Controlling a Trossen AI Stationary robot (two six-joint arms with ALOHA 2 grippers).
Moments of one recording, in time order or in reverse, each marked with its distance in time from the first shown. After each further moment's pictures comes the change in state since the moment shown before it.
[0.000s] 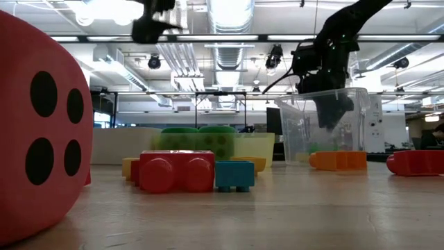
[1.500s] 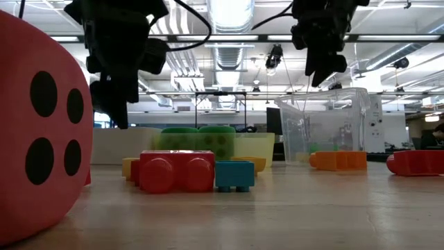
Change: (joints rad) left arm -0.230 0.247 -0.169 -0.261 -0.122 0.237; right arm 0.276 -0.190 0.164 -0.090 0.016 0.154
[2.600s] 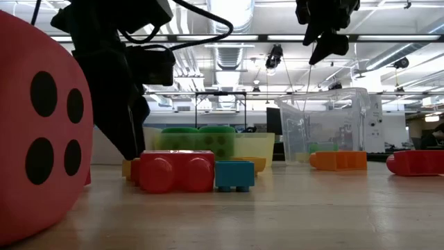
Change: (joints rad) left arm -0.184 0.220 -0.001 0.189 -0.249 0.240; right arm 0.135 -0.094 0.027 0.037 0.011 0.096
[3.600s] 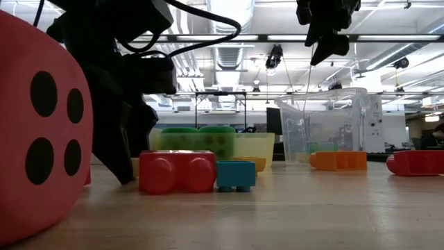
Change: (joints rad) left arm -0.050 0.091 -0.004 0.105 -0.003 0.106; right arm 0.000 0.000 -0.001 -0.014 -0.002 -0.020
